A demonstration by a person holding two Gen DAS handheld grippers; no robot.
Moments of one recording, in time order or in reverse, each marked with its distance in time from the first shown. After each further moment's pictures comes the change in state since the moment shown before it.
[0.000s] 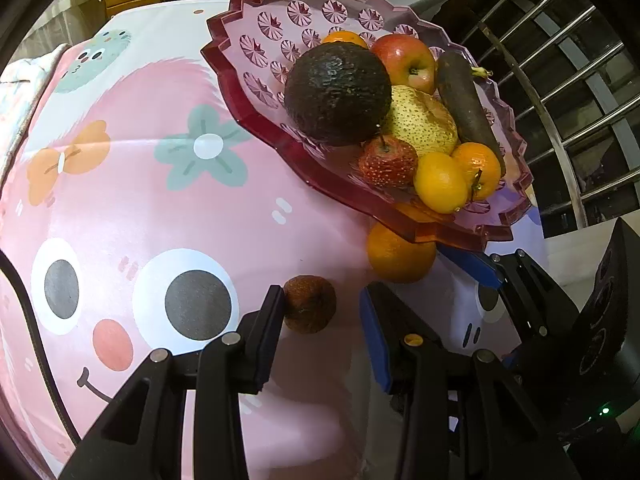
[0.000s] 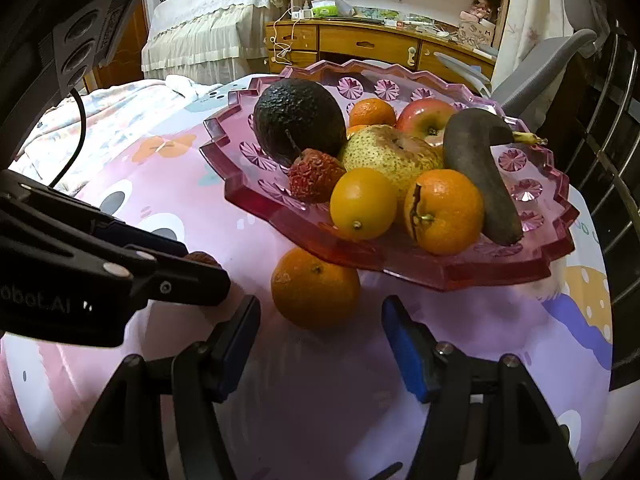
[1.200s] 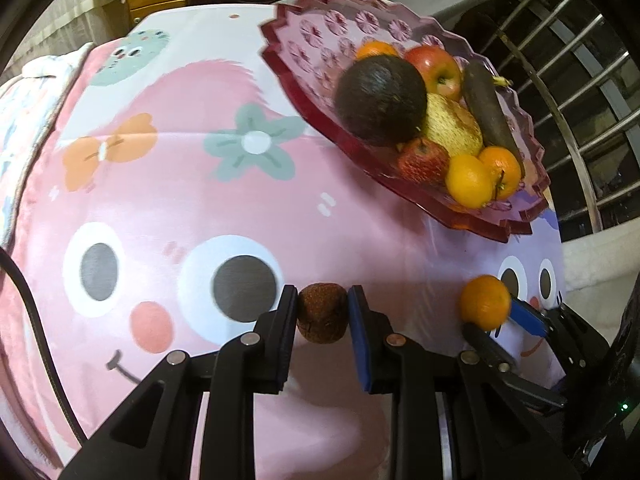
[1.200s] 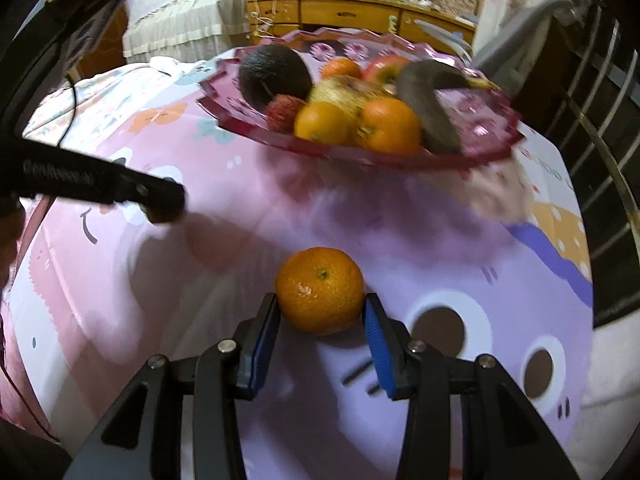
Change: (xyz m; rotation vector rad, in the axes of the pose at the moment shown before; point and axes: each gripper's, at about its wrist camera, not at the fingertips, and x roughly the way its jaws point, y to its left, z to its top) left arm -0.018 0.017 -0.009 -0.033 -0.027 0.086; right arm -0.037 -0.014 -0.038 0.059 0.136 -0.038
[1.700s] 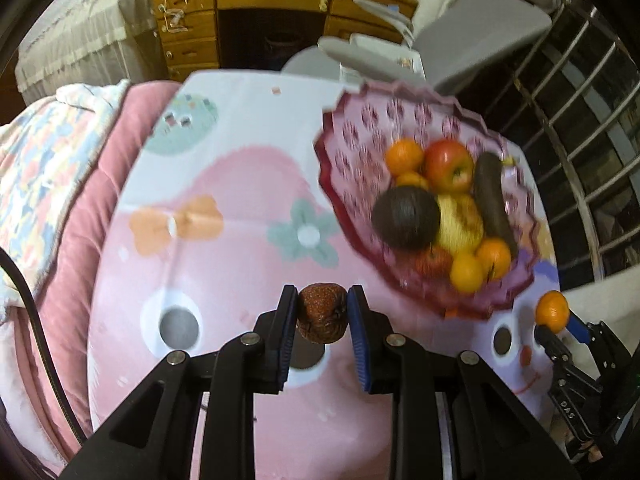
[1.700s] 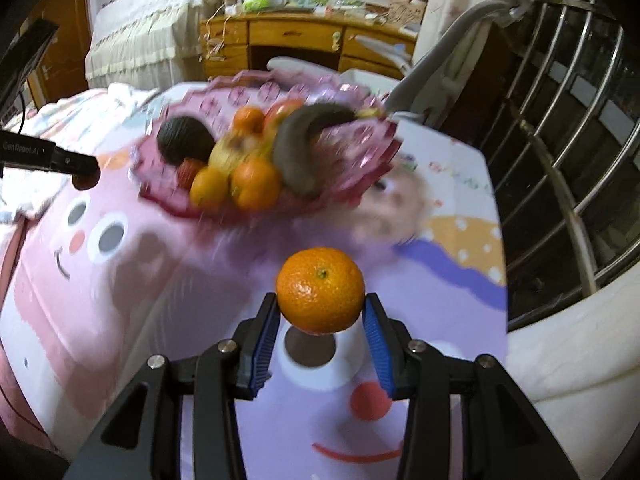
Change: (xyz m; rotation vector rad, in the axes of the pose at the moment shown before) left arm -0.068 0.012 0.047 -0.026 -0.148 0.085; right arm -0.052 -0.059 0.021 0.074 -0.074 -0.136
